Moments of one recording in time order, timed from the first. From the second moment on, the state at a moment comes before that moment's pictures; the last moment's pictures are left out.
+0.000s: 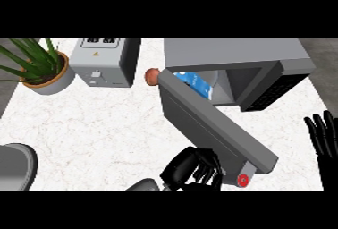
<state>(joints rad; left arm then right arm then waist) -0.42 0.02 -0.97 -1.14 0.15 0.31 -0.17 0.25 -0.29 -0.05 -1.82 -0.28 0.15 -0.41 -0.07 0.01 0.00</state>
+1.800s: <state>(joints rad) -0.88 0.00 -0.80 -0.90 0.79 0.61 -0.42 0.14 -0.47 -0.05 -2.06 -0.61 0.36 -0.20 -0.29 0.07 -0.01</state>
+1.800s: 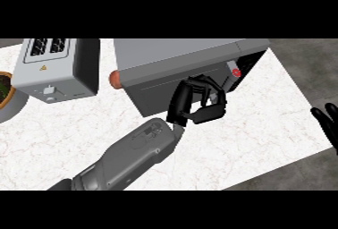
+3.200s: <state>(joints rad) -0.88 0.00 -0.81 -0.85 0.93 0.61 -0.64 0.07 -0.56 -0.14 -2.10 -0.75 0.36 -0.11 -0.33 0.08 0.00</state>
